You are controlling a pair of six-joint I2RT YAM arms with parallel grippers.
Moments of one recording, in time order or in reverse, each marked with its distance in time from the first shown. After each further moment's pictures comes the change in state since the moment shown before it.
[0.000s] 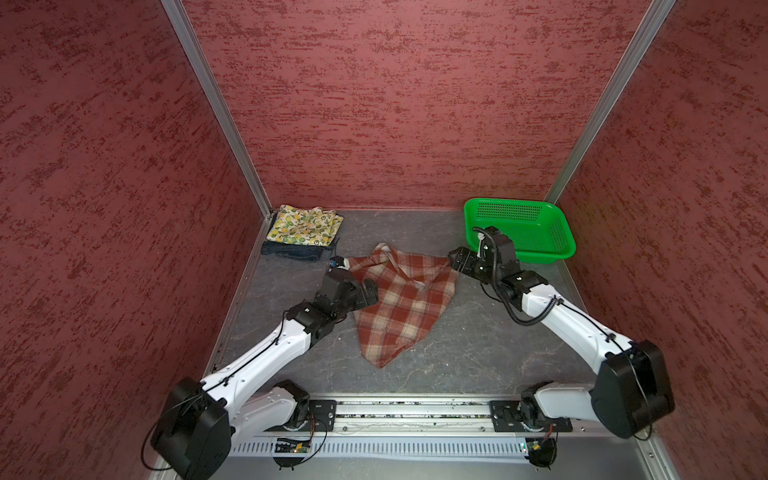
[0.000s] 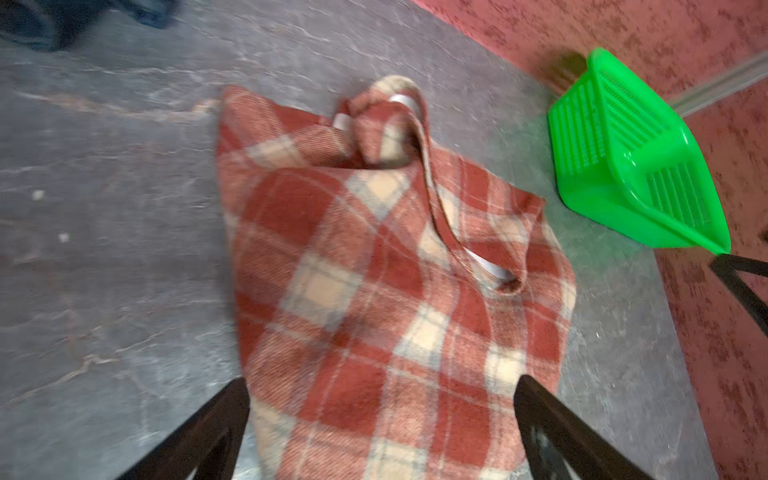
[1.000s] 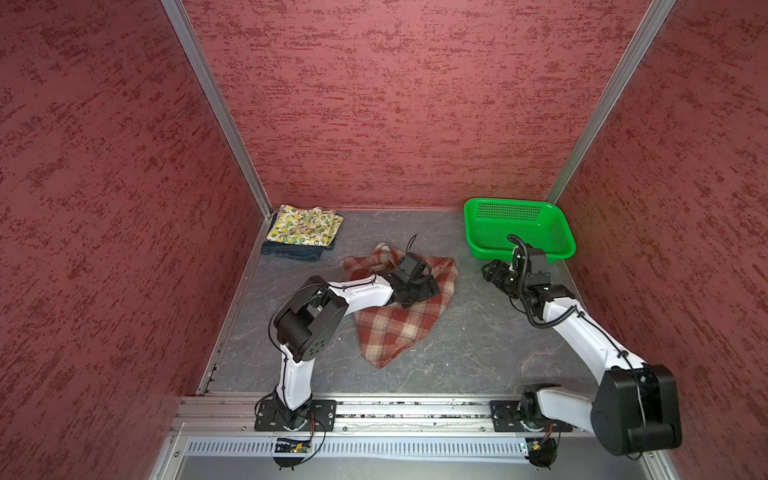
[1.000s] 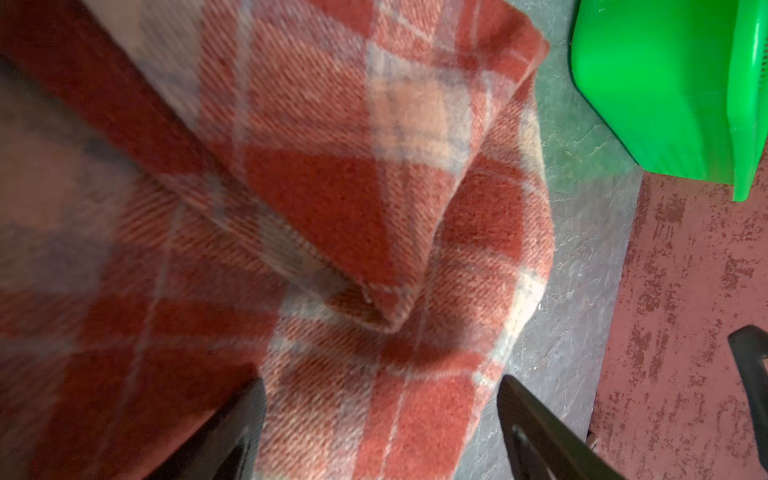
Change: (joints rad) left arm -0.185 0.788 0.502 0.102 0.246 -0.357; right arm -0.274 -0.135 -0.163 -0.055 -0.097 -0.002
